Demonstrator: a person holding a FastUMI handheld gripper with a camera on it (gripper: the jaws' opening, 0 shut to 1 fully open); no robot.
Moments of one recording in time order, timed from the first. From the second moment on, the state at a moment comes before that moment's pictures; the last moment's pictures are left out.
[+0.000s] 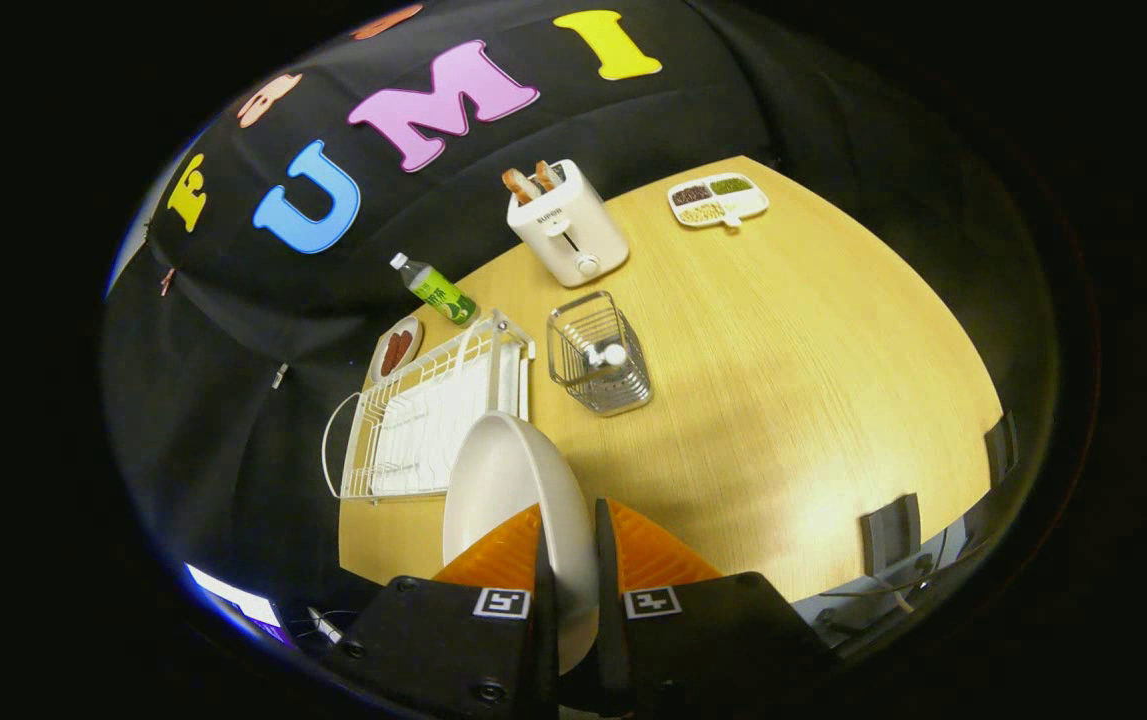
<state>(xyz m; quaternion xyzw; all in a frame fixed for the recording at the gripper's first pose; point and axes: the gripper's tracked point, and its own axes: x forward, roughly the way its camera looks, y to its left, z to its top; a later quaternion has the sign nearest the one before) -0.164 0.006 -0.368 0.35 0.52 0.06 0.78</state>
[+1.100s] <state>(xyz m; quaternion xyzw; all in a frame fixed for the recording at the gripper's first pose) -0.184 -0.009 -0.471 0.37 0.55 0.00 0.75</state>
